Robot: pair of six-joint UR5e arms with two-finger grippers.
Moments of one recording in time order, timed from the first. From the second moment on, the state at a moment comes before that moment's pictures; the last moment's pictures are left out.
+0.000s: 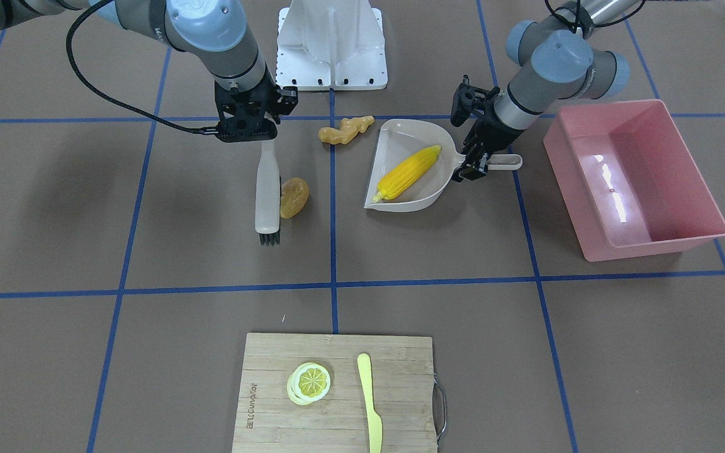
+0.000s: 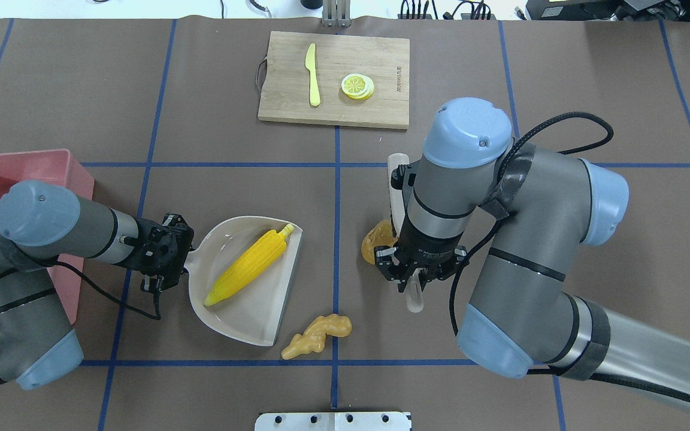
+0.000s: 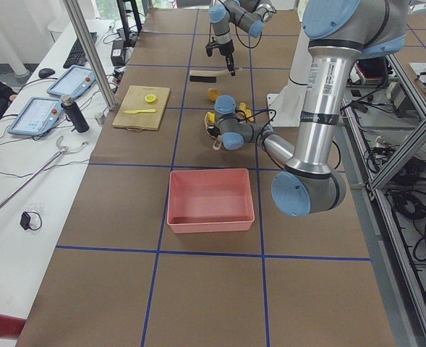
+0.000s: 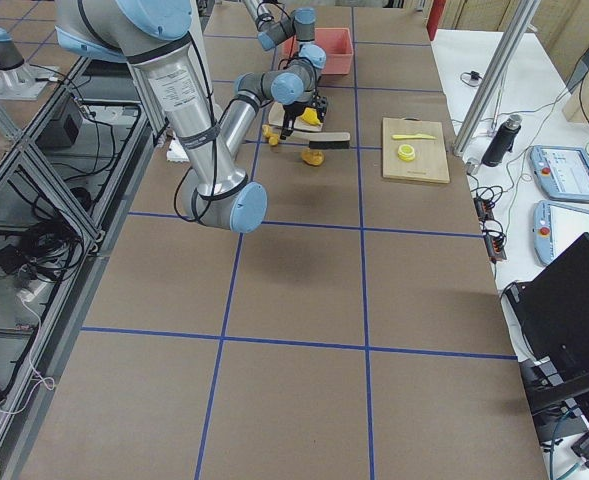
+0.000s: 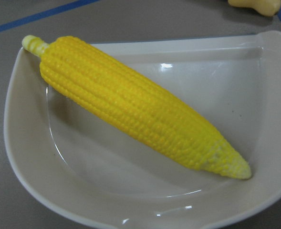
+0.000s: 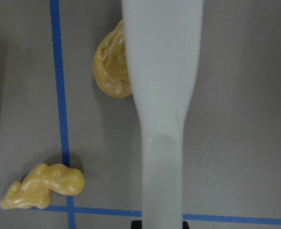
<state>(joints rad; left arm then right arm) -0.57 -1.75 -1.78 -2.21 -2.00 0.55 0.53 -0.99 1.91 -1.89 2.23 1.10</state>
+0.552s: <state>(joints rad) -0.57 -1.77 -1.79 -2.13 -2.01 0.55 0.49 -1.04 1.93 -1.89 2.20 1.08</state>
